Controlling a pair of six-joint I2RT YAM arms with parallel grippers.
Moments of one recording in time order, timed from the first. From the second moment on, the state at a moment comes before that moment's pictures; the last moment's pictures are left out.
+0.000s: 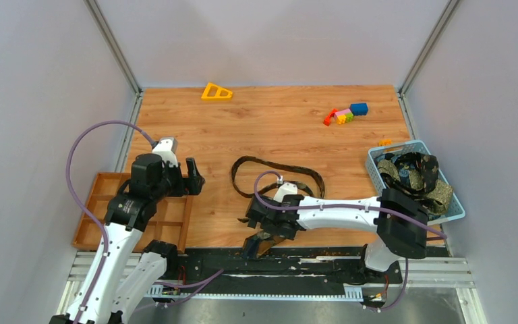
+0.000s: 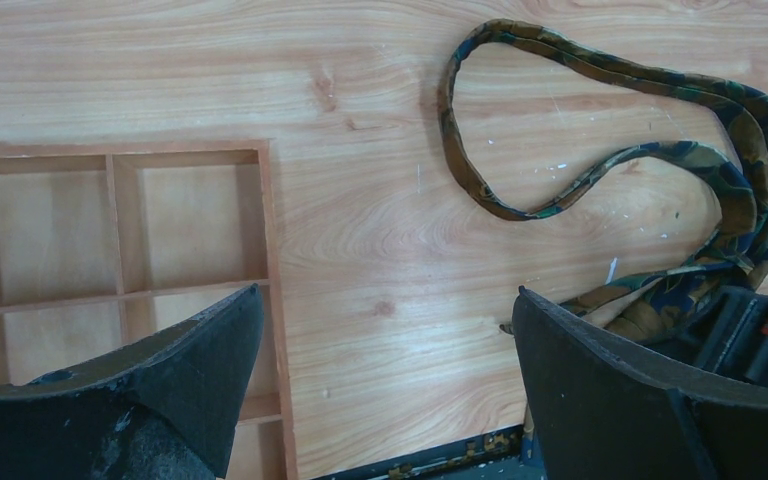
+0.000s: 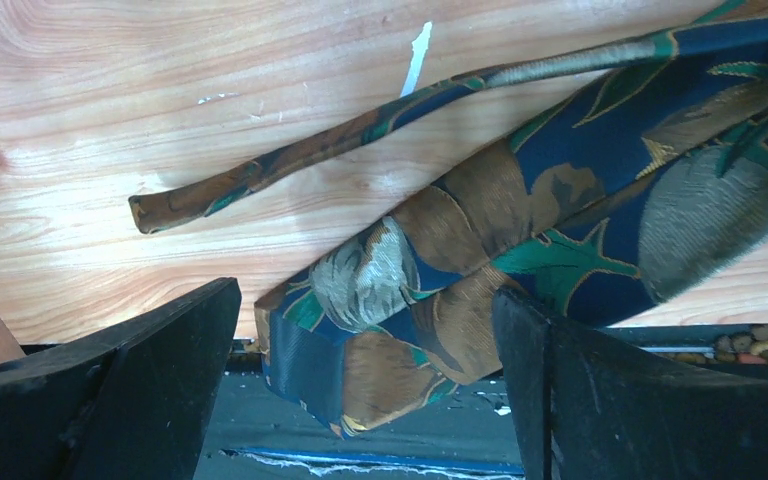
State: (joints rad) left arm -0.23 0.67 0.81 -0.77 0.08 -0.29; right arm 1.26 1.58 1.01 -0.70 0.35 1.48
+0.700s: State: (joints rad) left arm -0.23 0.66 0.81 -0.77 0.10 -0.29; right arm 1.30 1.41 0.84 -0.68 0.35 1.61
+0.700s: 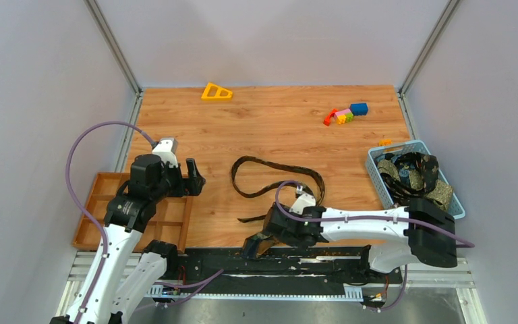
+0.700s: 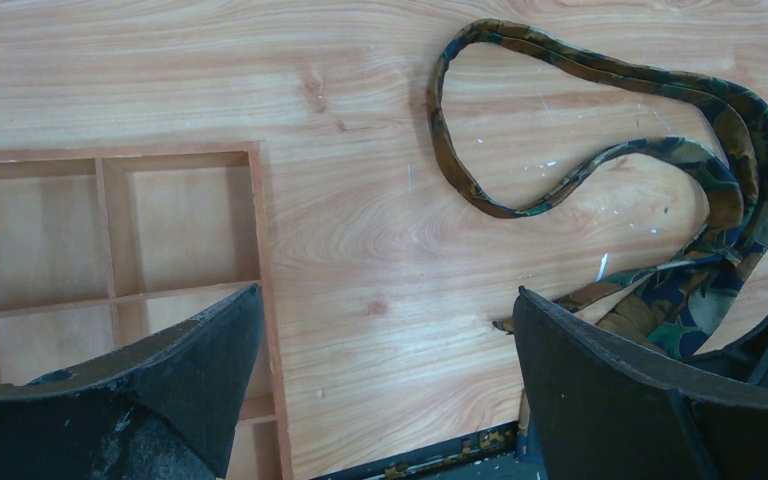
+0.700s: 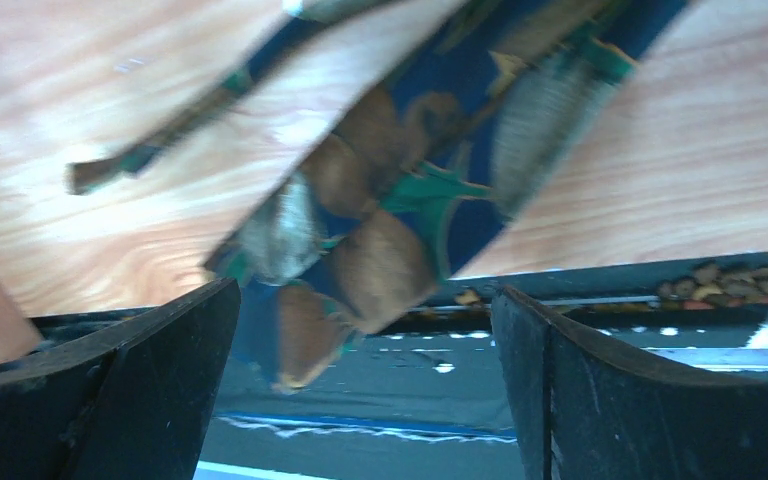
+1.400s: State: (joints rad) left arm -0.23 0.68 0.81 -0.77 0.10 -0.29; right arm 1.29 1.41 0.77 -0.54 0.49 1.69
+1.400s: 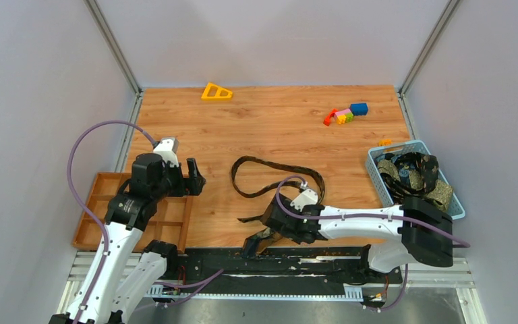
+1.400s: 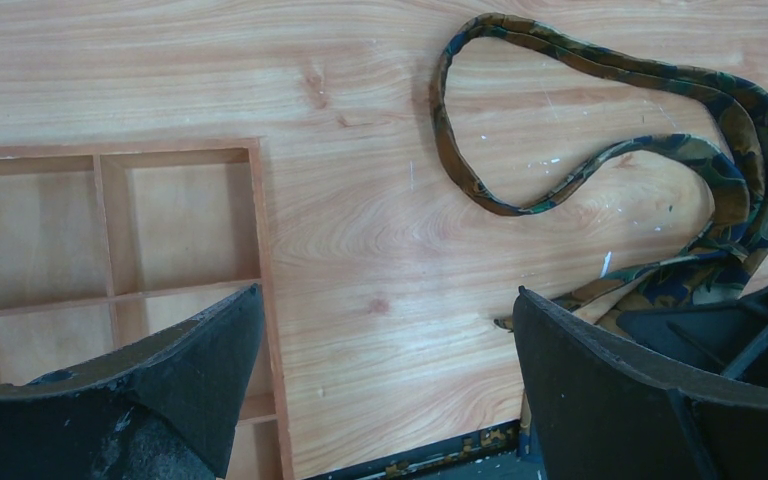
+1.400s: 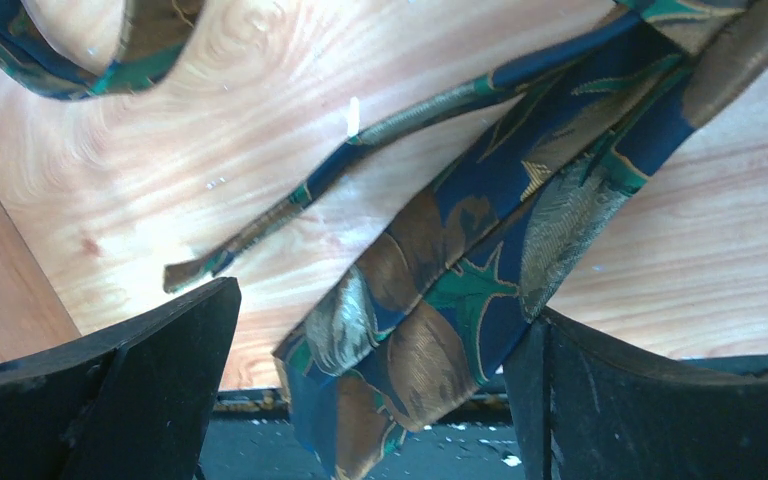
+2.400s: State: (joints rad) left arm -0.23 0.67 0.81 -0.77 0.10 -0.29; right arm 1.10 1.80 1.15 -0.71 0.36 1.53
